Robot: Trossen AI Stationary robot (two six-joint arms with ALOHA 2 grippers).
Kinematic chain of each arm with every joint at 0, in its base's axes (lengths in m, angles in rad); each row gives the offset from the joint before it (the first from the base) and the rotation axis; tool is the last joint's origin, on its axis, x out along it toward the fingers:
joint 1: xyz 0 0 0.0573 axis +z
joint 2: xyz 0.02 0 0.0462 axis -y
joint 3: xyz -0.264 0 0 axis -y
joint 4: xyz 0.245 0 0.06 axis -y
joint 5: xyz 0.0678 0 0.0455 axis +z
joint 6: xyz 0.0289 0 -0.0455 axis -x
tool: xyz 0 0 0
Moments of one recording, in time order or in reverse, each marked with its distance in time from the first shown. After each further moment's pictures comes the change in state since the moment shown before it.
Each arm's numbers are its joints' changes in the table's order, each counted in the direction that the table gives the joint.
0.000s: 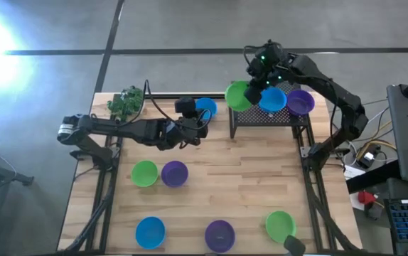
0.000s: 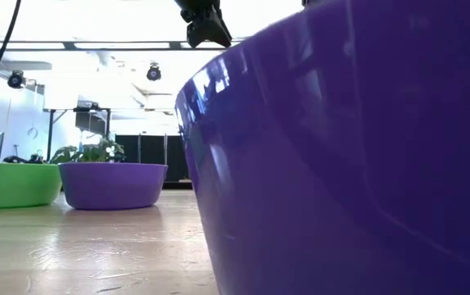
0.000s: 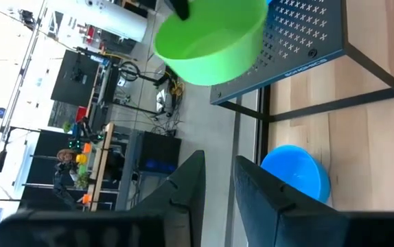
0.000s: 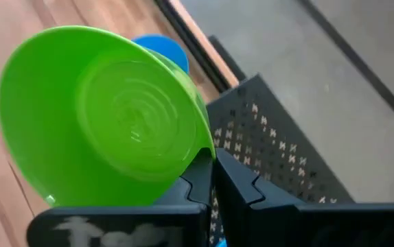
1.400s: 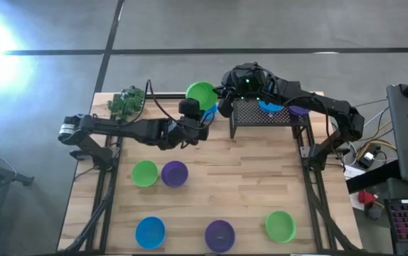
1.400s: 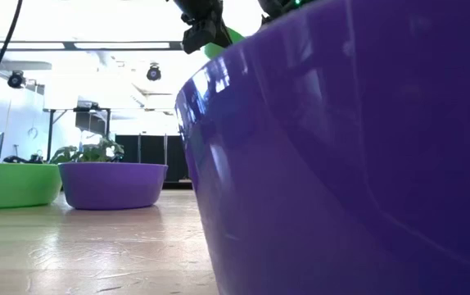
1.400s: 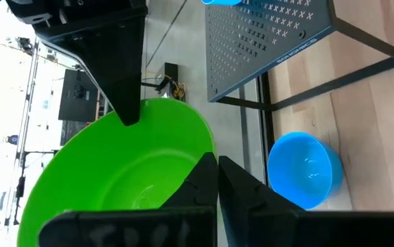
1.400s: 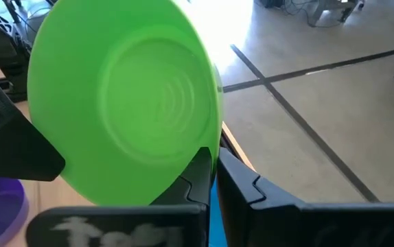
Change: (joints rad) left arm 0.016 -0.008 0.000 0.000 -0.006 -0.147; right arm 0.290 -0.011 -0.165 0.633 -0.102 -0.030
